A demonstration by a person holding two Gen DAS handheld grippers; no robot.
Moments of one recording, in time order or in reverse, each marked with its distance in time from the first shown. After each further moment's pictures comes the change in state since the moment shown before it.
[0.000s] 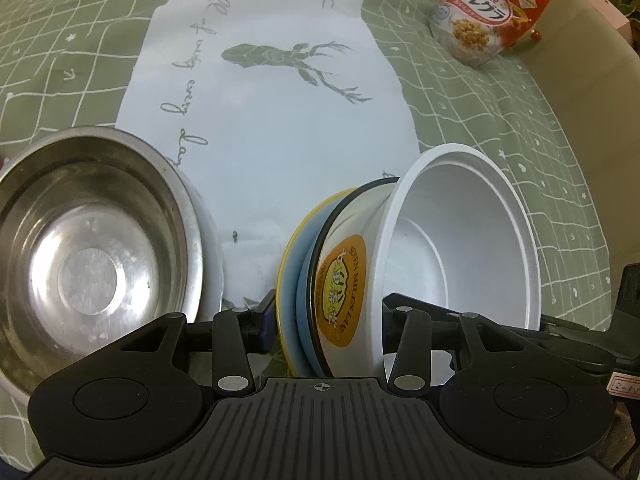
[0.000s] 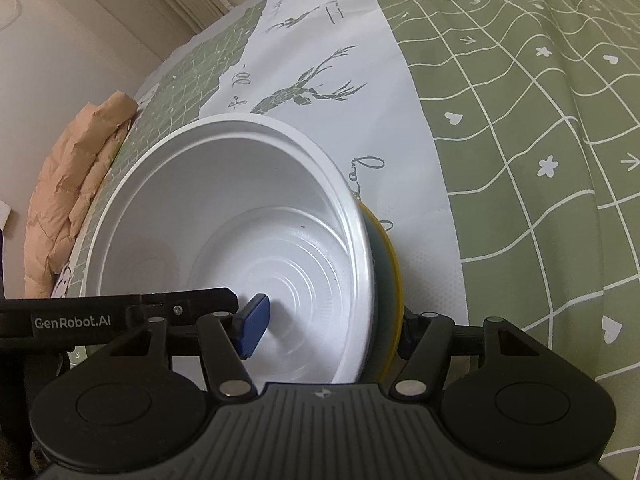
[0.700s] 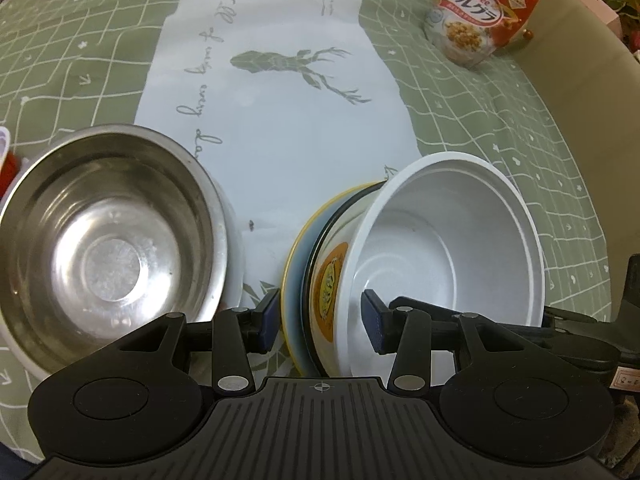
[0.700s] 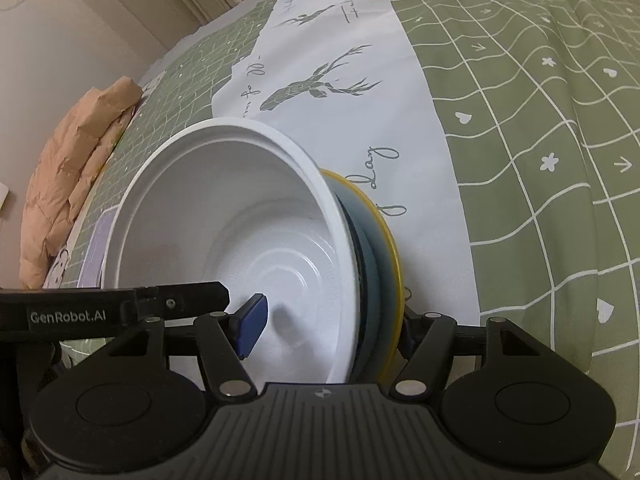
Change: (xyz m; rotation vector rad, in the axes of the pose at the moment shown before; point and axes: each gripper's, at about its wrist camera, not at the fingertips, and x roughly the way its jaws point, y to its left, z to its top) left arm -0.018 0.009 -0.012 0.021 -0.020 -0.001; right arm -0.011 0.017 -0.011 -0.049 0.005 -0.025
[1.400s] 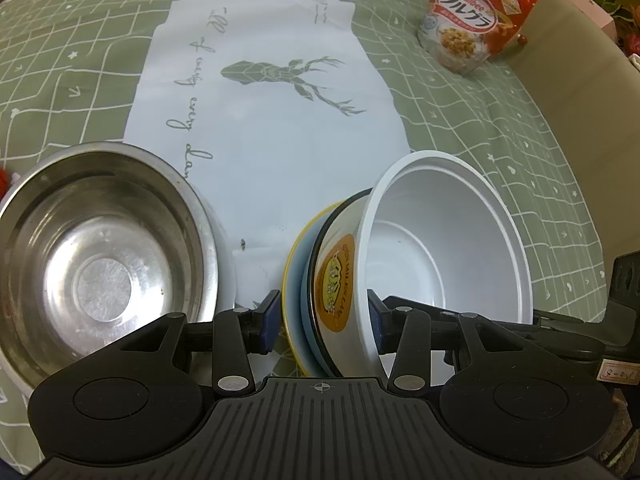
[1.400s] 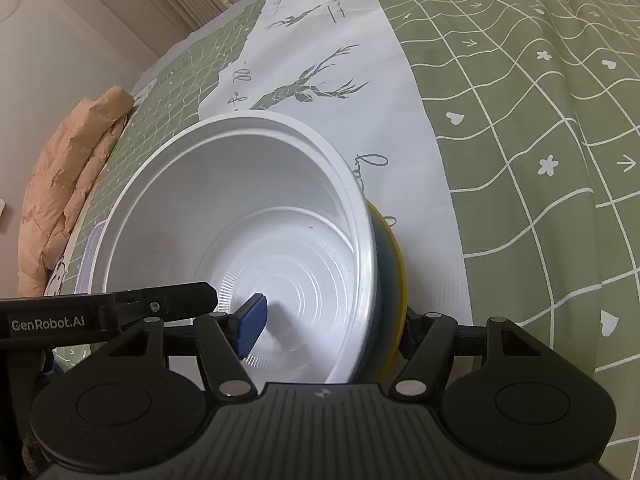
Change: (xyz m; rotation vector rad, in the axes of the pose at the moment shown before) left arm 0.003 -0.003 0.009 0.019 -0.017 -0.017; right arm 0.007 -0.011 0.007 0.042 -0.002 0.006
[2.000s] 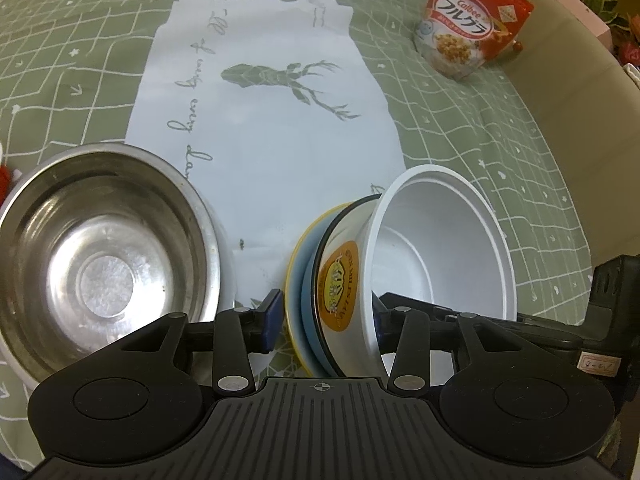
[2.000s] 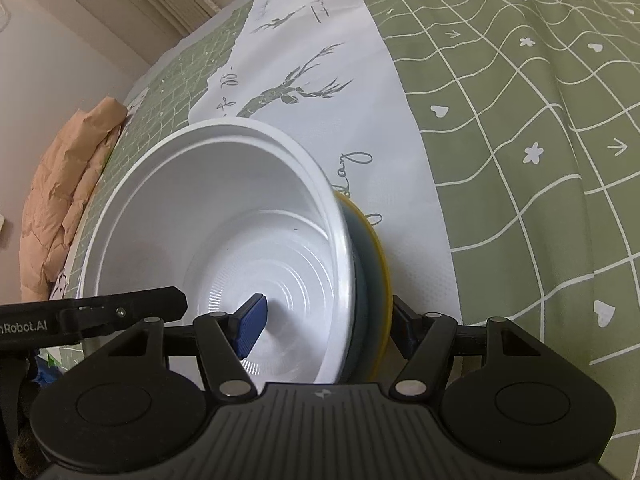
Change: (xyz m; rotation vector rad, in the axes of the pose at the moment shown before) left arm -0.009 0.004 0.004 -0.020 0.009 -0.033; right arm 0.000 -0.010 0.001 0.046 -0.001 0.005
